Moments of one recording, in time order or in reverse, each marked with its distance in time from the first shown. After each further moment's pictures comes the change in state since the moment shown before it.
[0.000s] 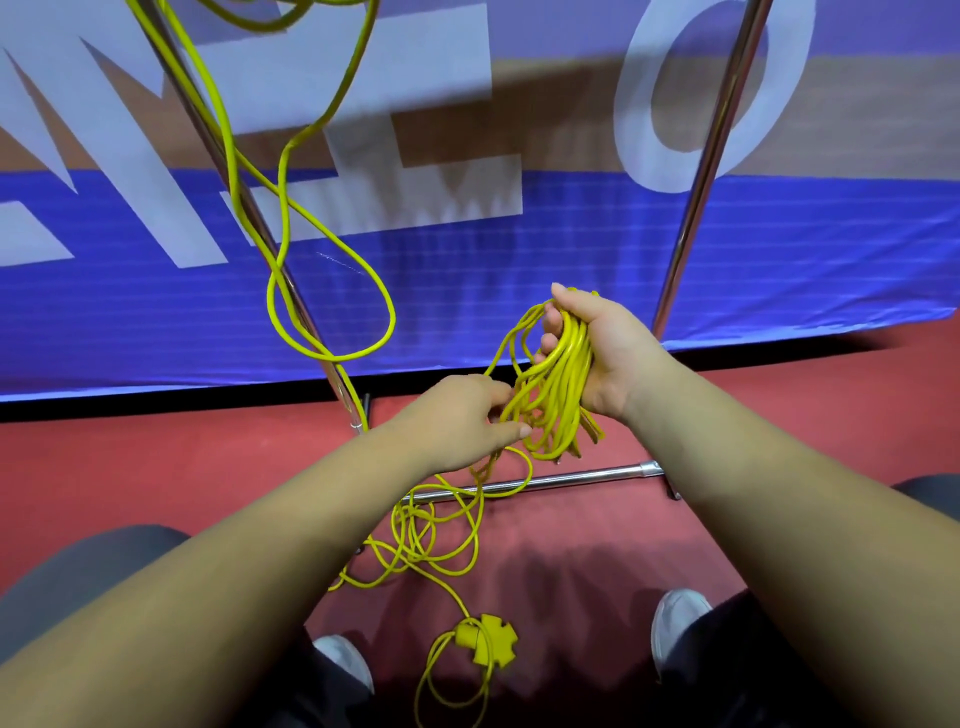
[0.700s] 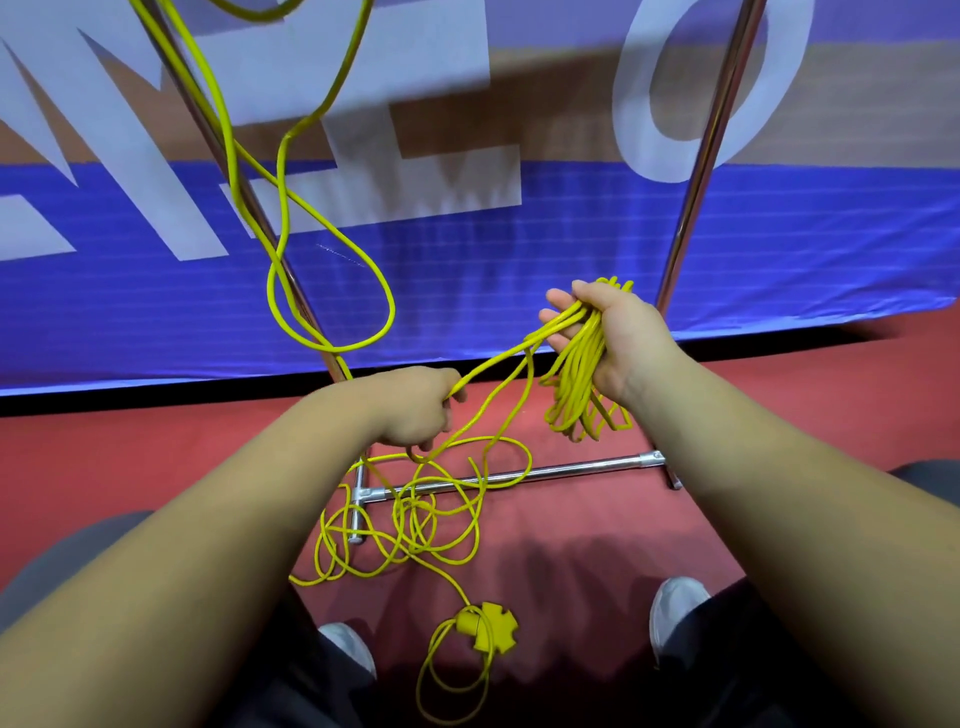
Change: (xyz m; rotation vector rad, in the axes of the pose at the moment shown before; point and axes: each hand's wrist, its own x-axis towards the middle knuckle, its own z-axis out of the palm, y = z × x) left_hand -0.009 -0.029 -0.031 0.027 -0.357 -0.288; right_hand 0.009 0.001 -0.015 -0.014 0.143 -0.182
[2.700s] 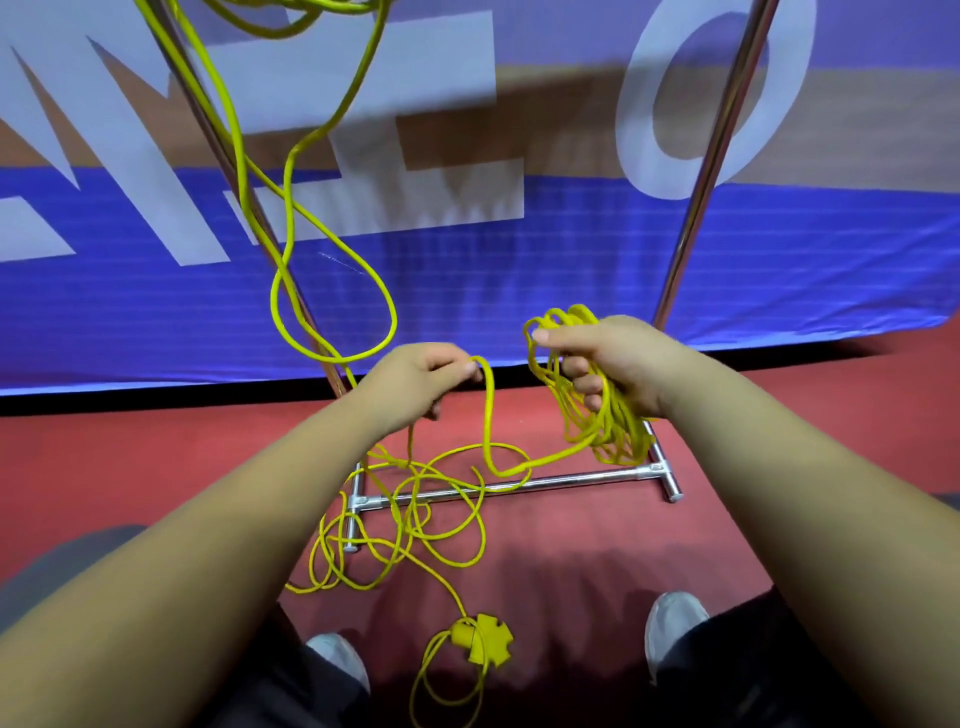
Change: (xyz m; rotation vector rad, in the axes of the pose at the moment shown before) left_hand 0.024 -0.017 0.001 -0.548 0.425 0.200; right_hand -0.014 -0.021 -0.007 -0.638 -0.286 0.167
